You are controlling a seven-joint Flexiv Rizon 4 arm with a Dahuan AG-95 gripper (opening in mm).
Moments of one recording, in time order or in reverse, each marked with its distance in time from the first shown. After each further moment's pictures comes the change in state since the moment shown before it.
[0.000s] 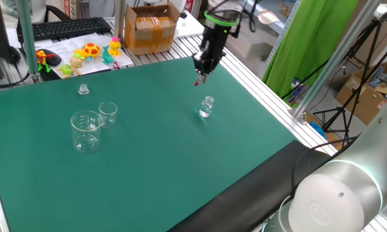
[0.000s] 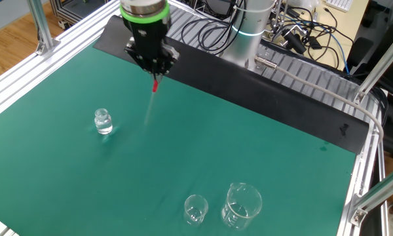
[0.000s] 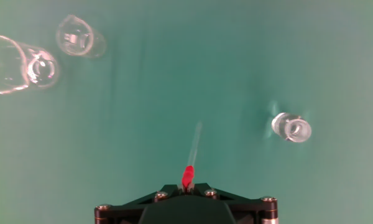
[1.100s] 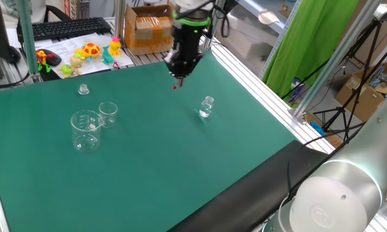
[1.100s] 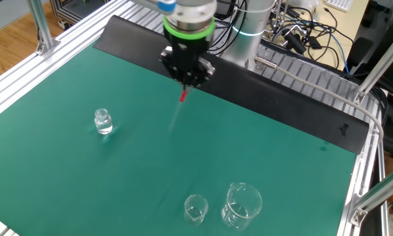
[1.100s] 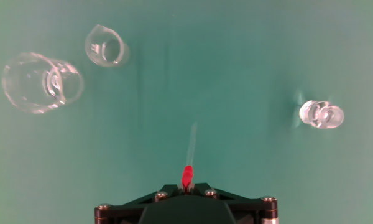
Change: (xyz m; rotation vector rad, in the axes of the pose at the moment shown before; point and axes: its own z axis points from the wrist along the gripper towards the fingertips) arm -0.010 0.087 -0.002 0.070 0.007 0.125
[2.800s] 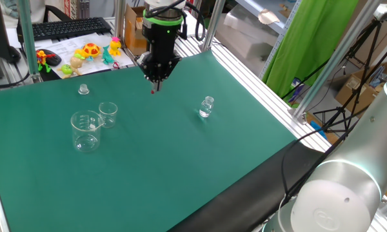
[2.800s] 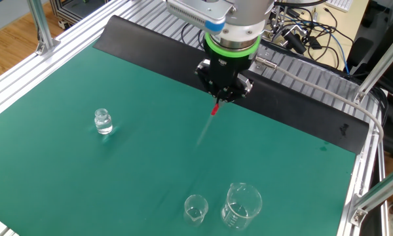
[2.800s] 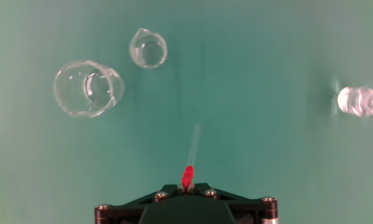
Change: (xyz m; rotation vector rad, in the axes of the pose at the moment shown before) arm -0.001 0.067 -0.005 -0.018 0.014 -0.020
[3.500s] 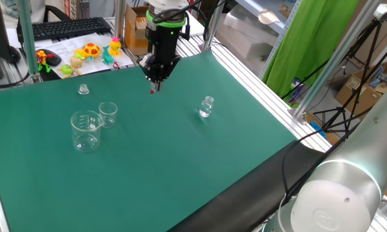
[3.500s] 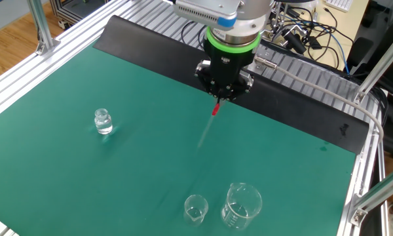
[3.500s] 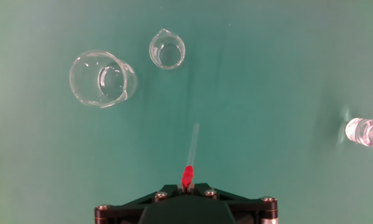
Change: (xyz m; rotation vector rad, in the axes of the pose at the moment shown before) arm 0.001 -0.001 0.001 -0.004 -0.025 -0.084
